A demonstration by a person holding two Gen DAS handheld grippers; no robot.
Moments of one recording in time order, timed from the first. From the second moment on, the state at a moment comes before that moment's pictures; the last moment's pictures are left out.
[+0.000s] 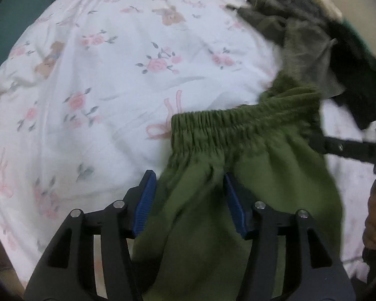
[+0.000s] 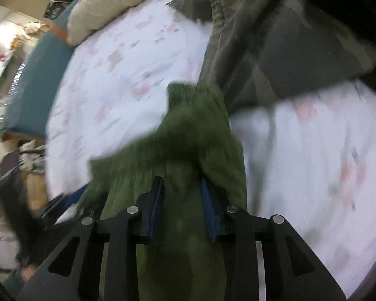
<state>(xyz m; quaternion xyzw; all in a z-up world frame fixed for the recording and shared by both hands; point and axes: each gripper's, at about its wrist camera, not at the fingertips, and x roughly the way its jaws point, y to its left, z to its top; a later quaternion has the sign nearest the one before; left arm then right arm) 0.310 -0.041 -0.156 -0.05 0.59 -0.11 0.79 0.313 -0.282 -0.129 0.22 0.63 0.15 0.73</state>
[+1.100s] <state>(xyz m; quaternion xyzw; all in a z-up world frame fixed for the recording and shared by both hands) 0.111 -0.010 -0.188 -0.21 0.69 -0.19 0.66 0.118 -0.272 -0.154 0.24 0.71 0.26 0.61</state>
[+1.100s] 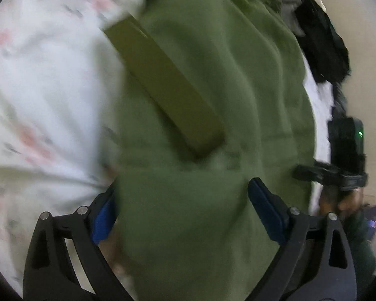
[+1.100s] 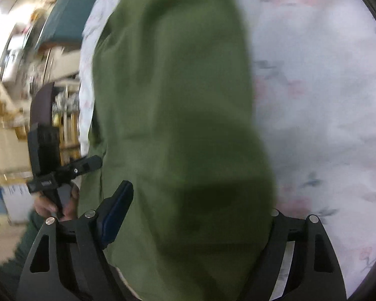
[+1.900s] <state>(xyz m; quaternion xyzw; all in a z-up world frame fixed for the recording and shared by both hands) 0.138 -0.001 -0.192 -0.23 0.68 -0.17 0.68 0.134 -0.308 -0.151 0.29 0.67 0.20 0.65</state>
